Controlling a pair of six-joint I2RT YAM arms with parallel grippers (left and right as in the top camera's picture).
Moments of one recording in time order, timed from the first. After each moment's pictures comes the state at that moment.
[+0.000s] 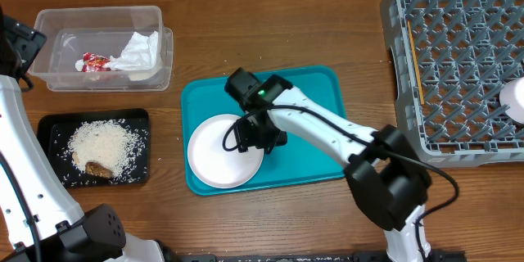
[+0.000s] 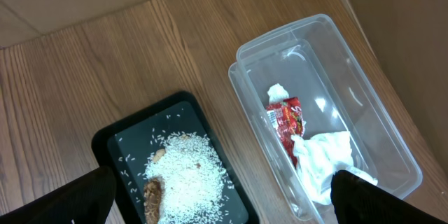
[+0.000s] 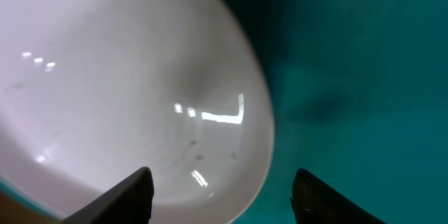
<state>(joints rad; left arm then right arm) 0.44 1.70 2.11 -1.37 -0.31 -0.66 0.79 2.09 1.61 -1.03 -0.16 0.57</state>
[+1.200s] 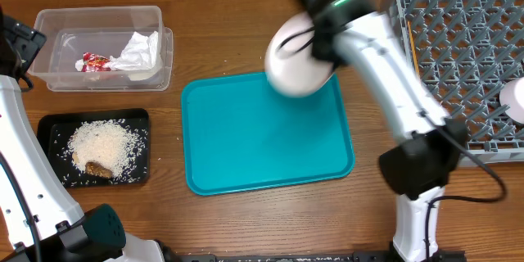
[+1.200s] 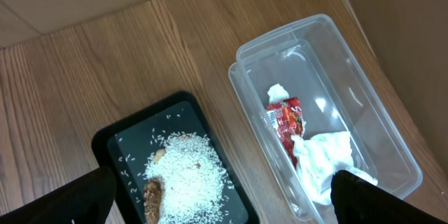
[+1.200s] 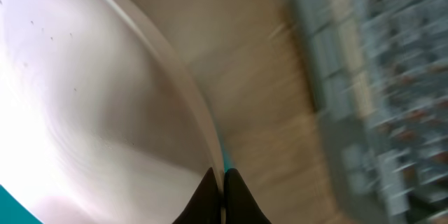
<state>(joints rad) 0.44 1.70 2.11 -1.37 -0.31 -0.66 0.36 2.13 2.30 -1.53 0.38 0.62</state>
